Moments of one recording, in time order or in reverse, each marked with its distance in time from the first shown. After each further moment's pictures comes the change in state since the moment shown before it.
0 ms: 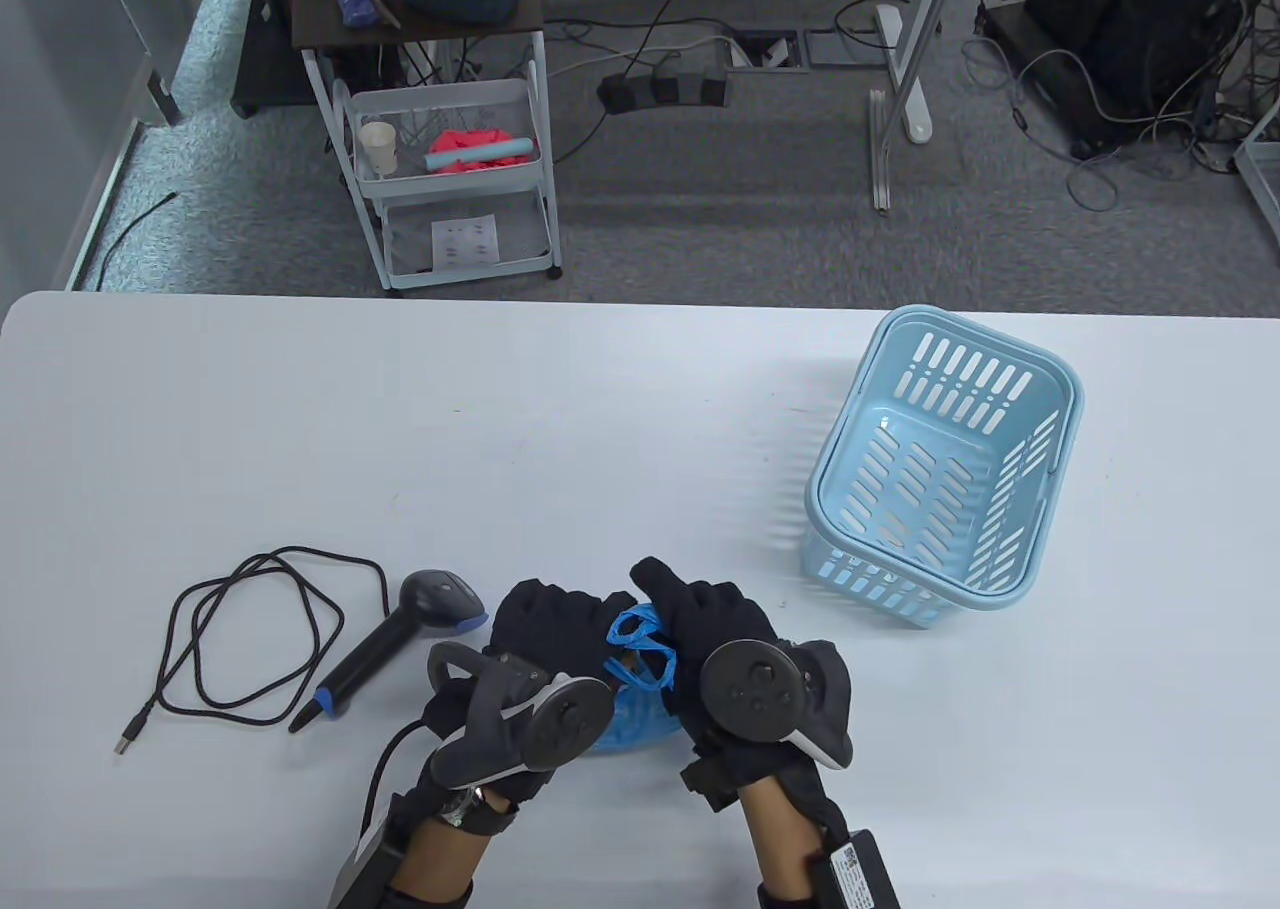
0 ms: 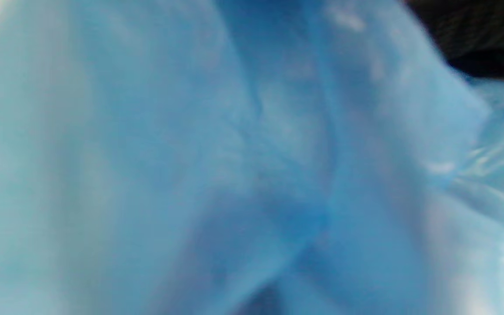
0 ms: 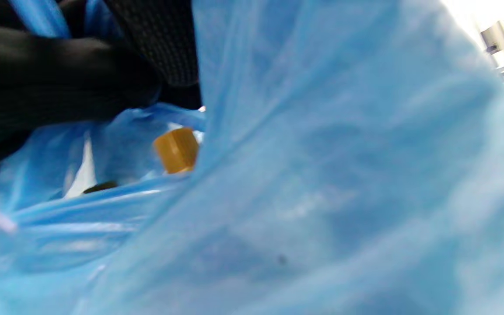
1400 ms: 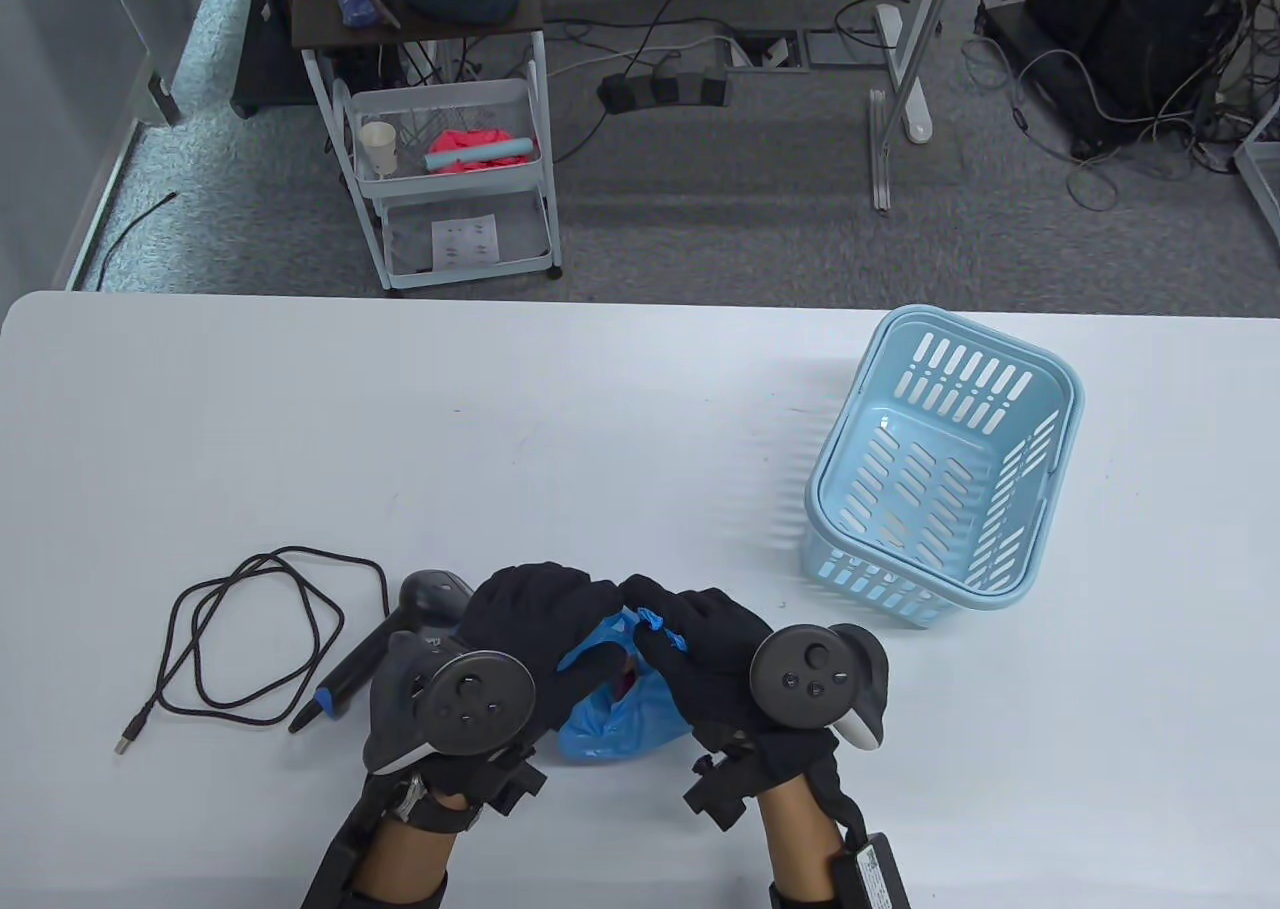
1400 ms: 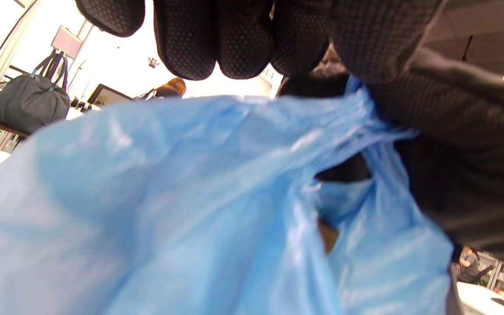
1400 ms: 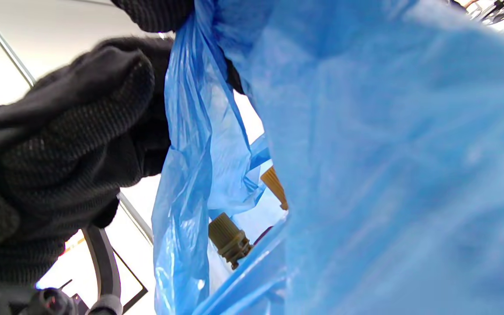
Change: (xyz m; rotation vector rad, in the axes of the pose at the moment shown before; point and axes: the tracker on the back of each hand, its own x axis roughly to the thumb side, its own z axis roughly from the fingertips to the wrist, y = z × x) left_hand -0.029 0.038 0.009 0.066 0.001 0.348; right_hand -0.012 -0.011 0.001 0.048 -0.076 -0.338
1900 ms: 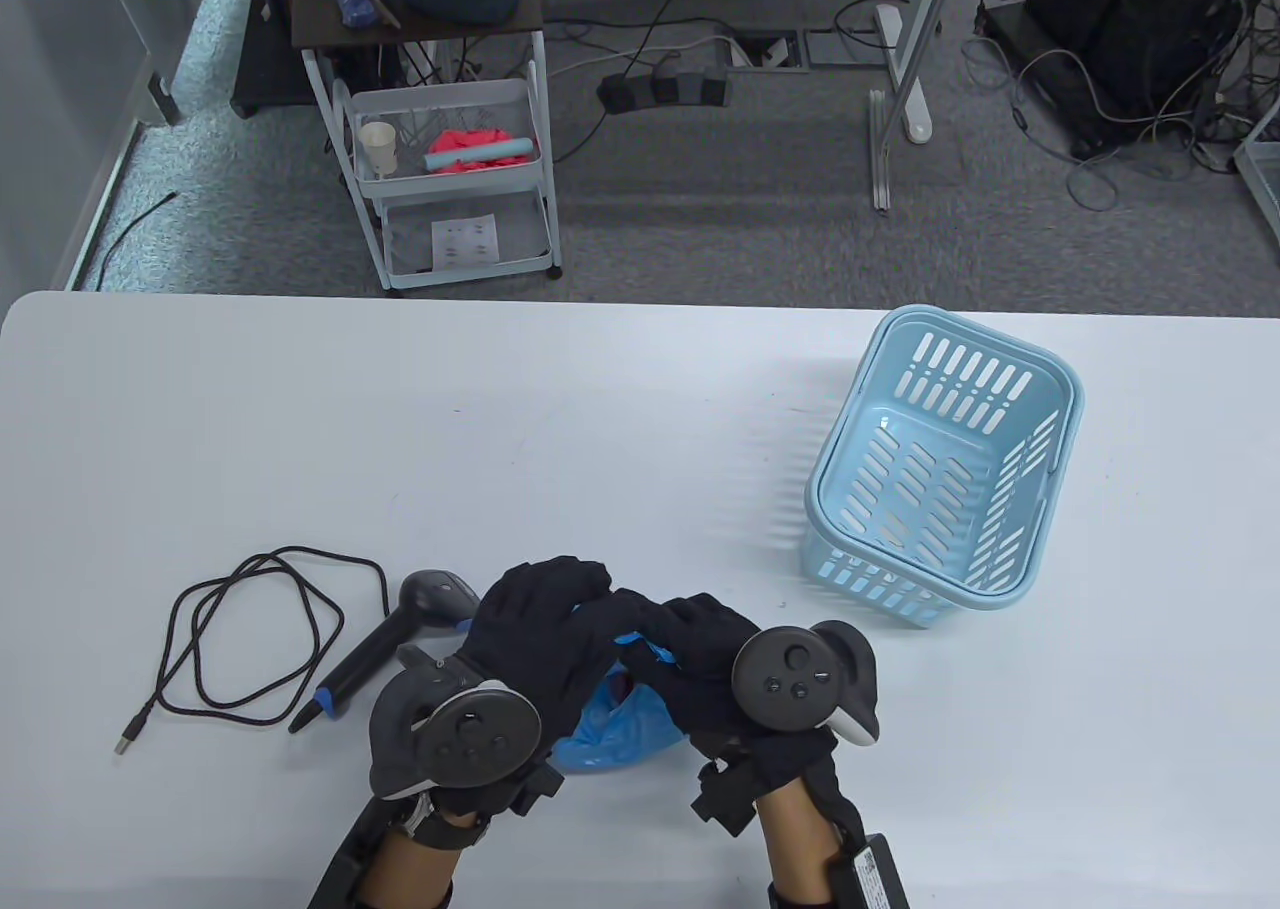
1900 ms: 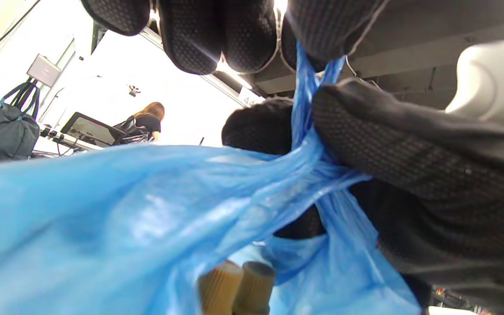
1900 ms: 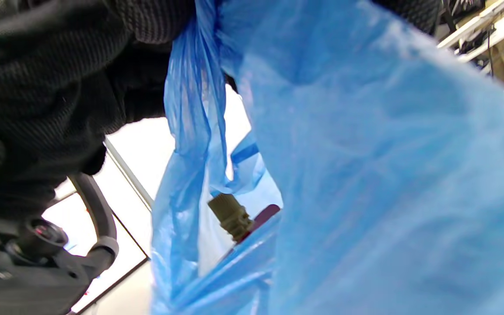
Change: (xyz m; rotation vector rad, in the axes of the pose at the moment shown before) left_hand 0.014 0.007 0.003 0.091 -0.057 0.015; right_hand -0.001 0.000 -0.001 0.063 -0.019 -0.023
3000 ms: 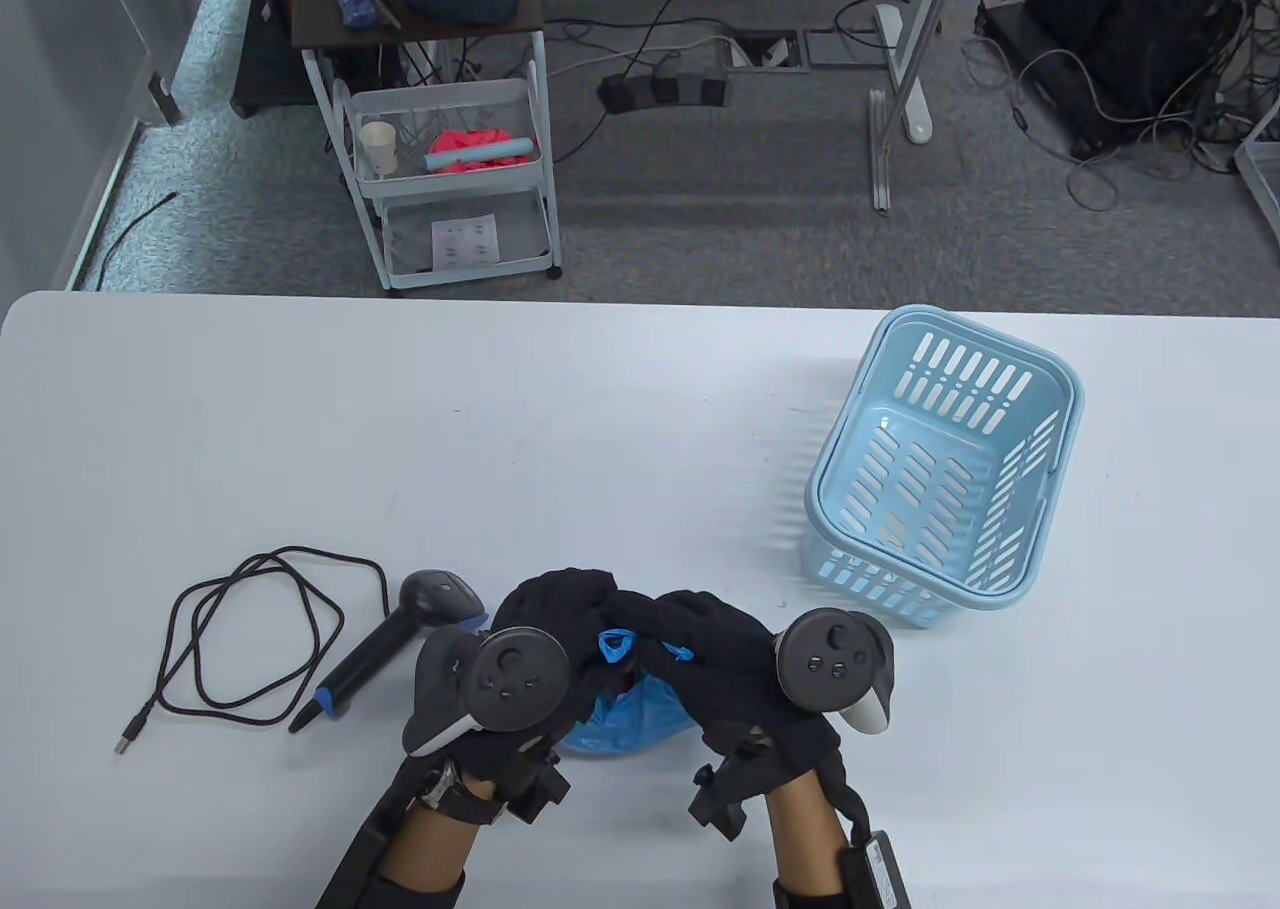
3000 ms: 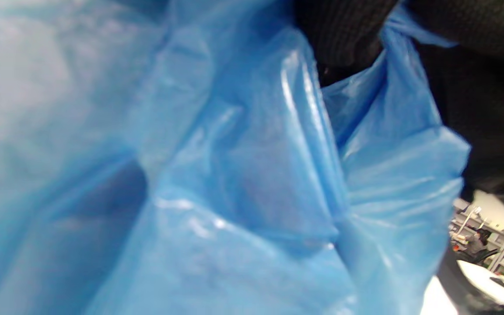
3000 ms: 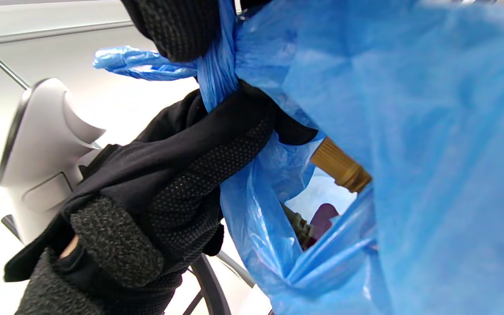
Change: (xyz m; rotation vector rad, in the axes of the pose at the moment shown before) left_hand -0.025 -0.046 -0.008 -0.252 0.149 0.069; right_hand -0.015 0.000 0.000 -0.001 -0.026 -0.238
